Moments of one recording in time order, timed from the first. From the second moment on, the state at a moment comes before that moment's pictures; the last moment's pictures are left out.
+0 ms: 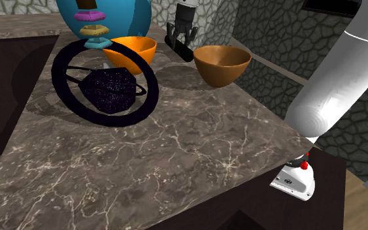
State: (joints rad) arm -0.12 -0.07 0.01 -1.94 0.17 1.94 0.22
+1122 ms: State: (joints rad) arm -0.12 -0.08 0.01 -1.85 0.17 1.85 0.23
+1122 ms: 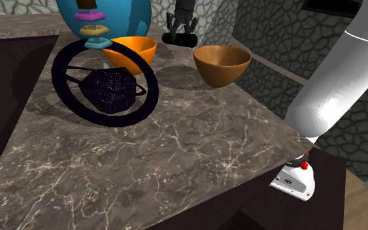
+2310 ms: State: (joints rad) arm -0.12 -0.04 0.00 -1.56 0.16 1.60 0.27
